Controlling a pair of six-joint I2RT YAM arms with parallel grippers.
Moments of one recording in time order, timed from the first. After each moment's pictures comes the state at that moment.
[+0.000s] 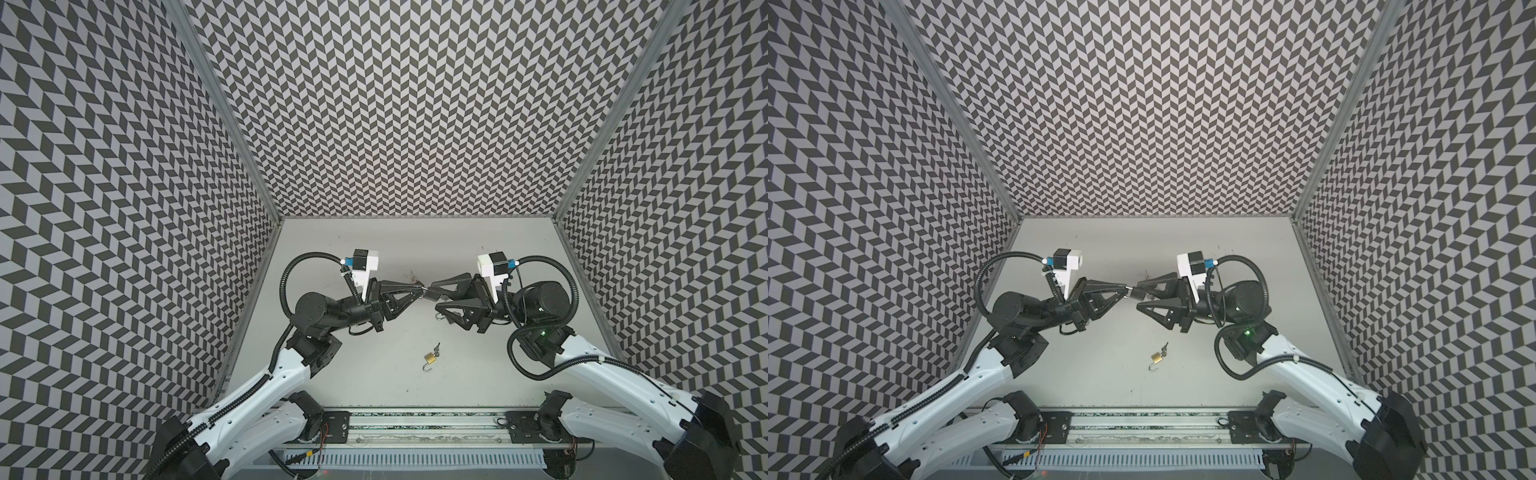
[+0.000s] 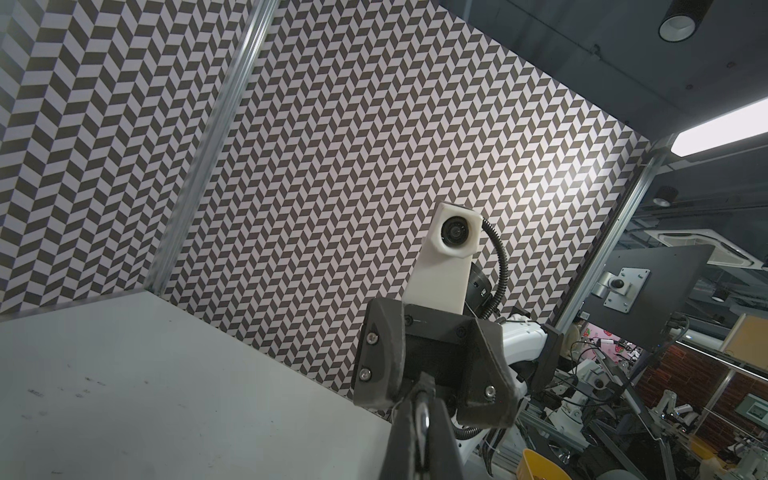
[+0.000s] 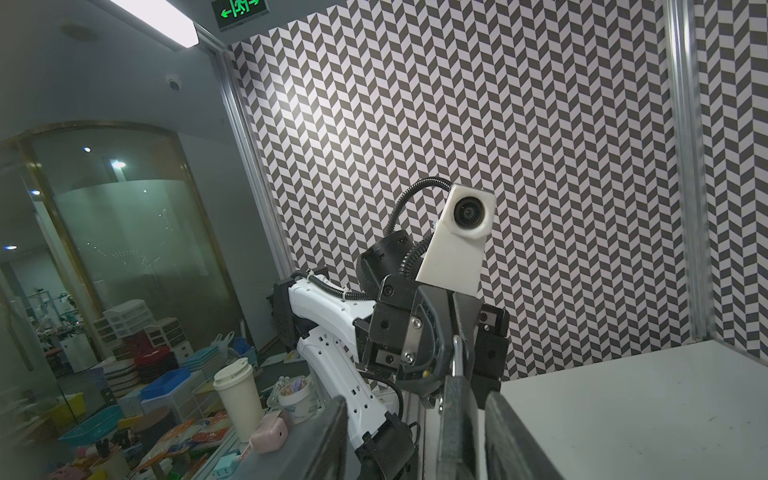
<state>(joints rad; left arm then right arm) -0.67 0.91 0.65 0.70 0.70 -0.78 0.72 1.03 0.72 0.74 -0.80 0.61</state>
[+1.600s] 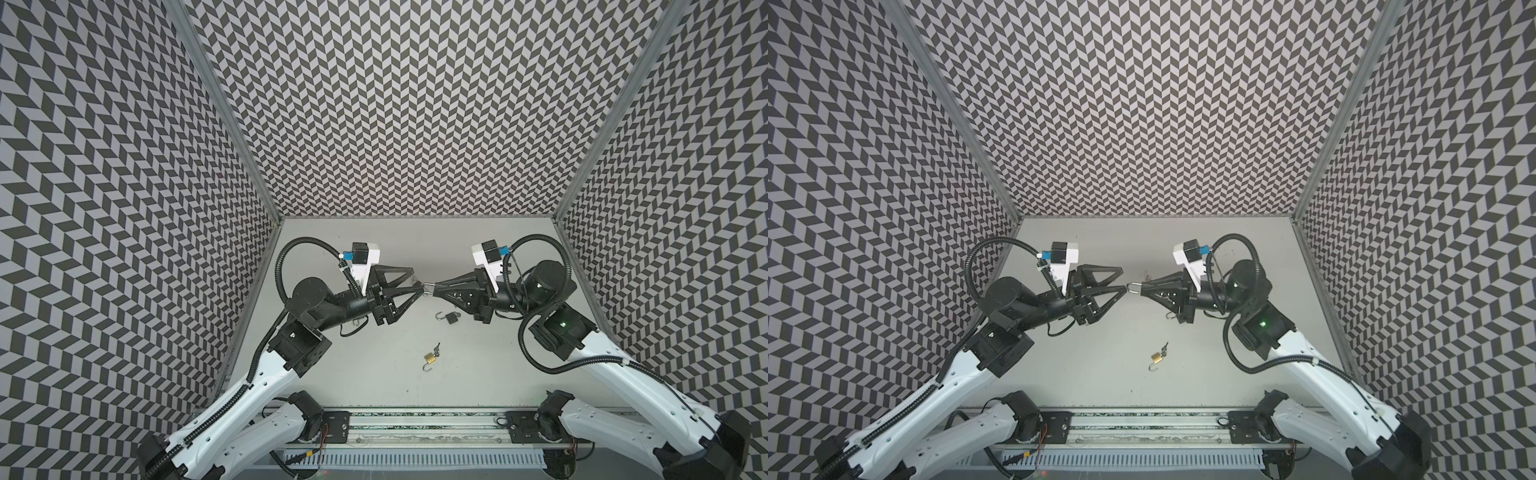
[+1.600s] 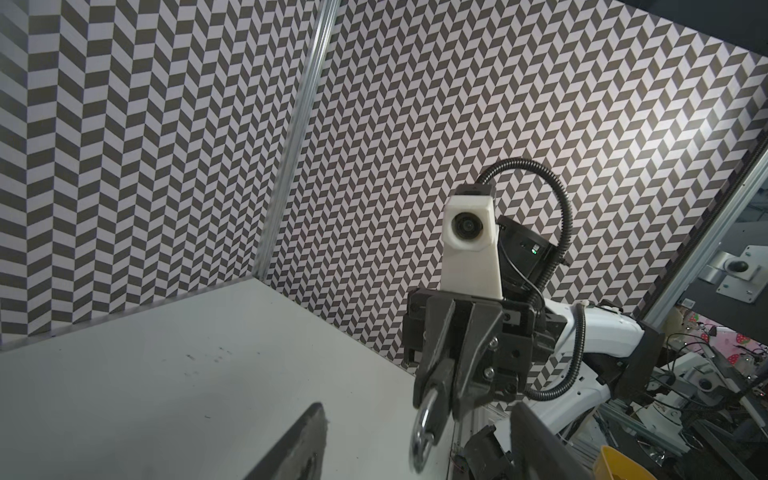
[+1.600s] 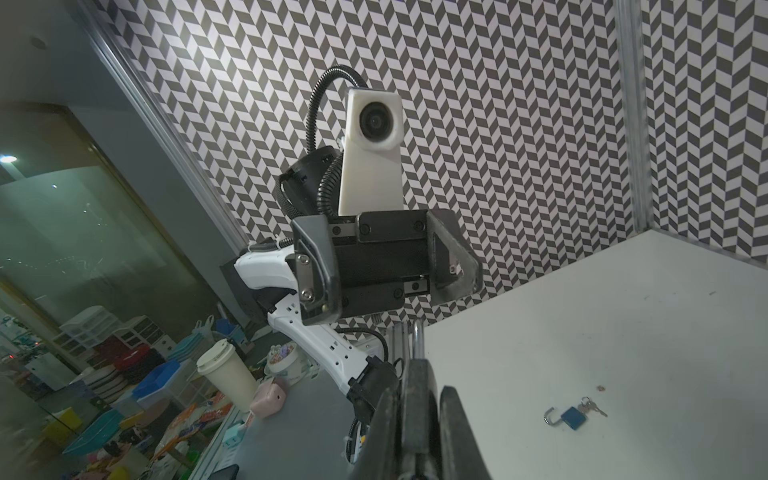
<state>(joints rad) -0.67 0.85 0.82 0.20 0.57 -0.48 0.60 0.99 0.91 0.15 -0.86 0.41</state>
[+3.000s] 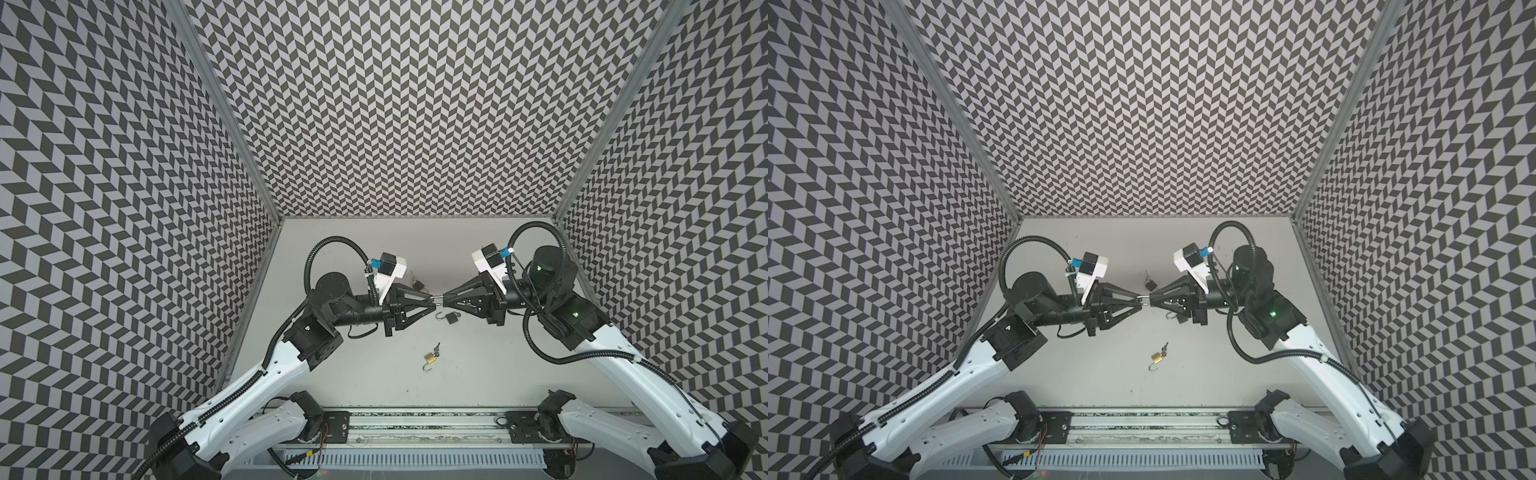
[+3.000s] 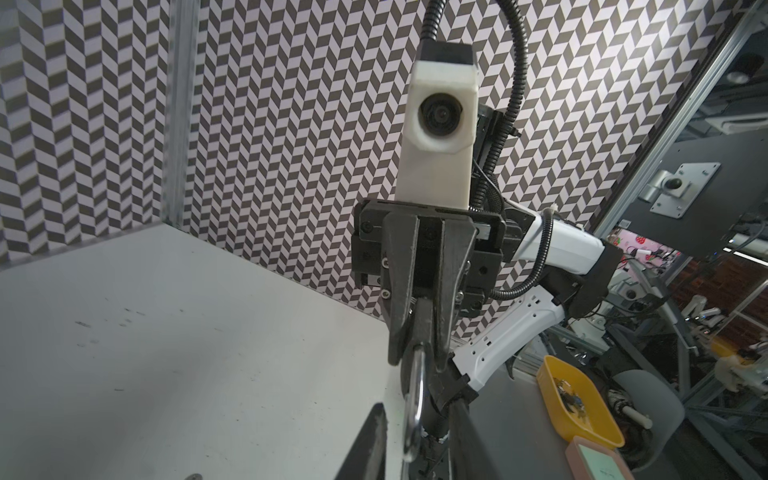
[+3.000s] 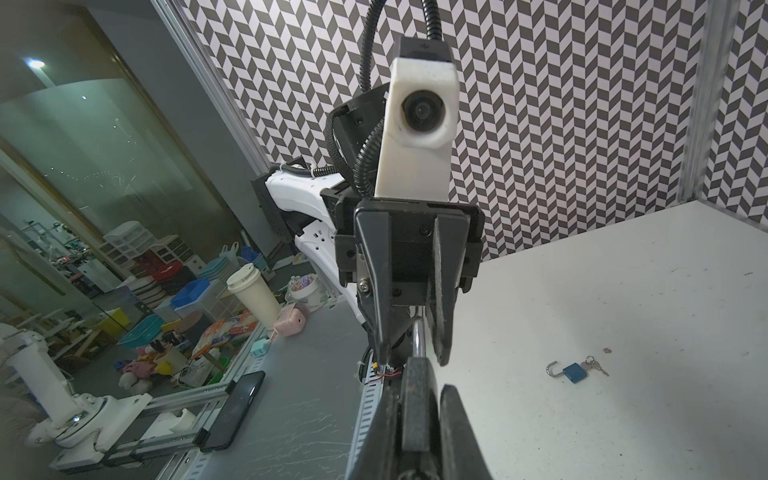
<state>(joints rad) -0.73 0.95 0.82 0.20 0.78 -0.44 0.53 1.01 1.00 -0.12 -1.09 0.19</state>
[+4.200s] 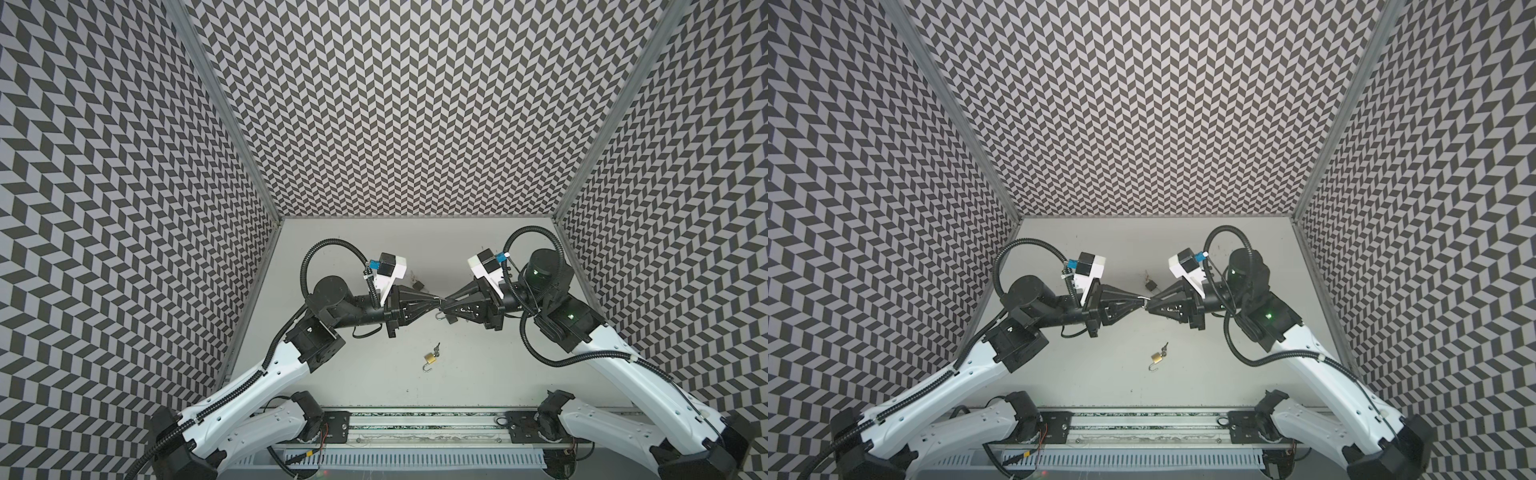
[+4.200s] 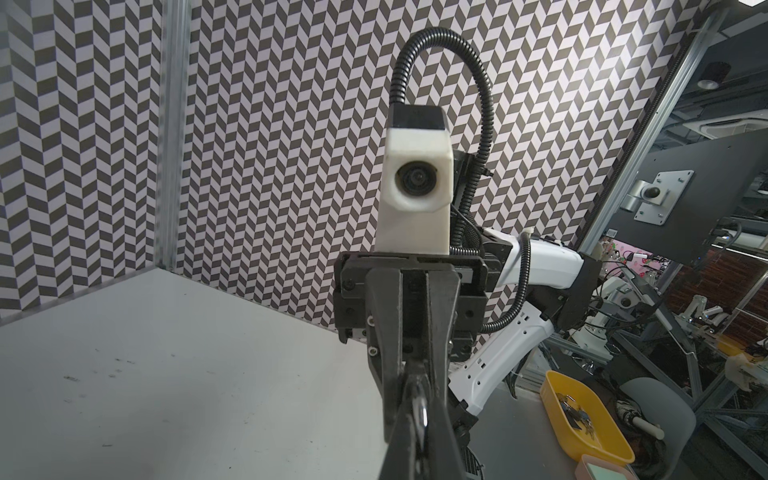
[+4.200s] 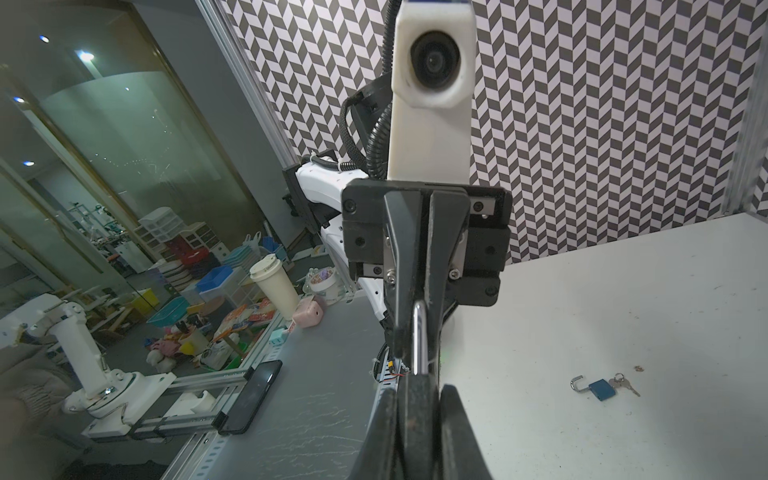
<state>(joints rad) -0.79 0.97 0.83 0.30 0.72 -0.44 0.60 1.02 0.98 -0.05 -1.10 0.20</state>
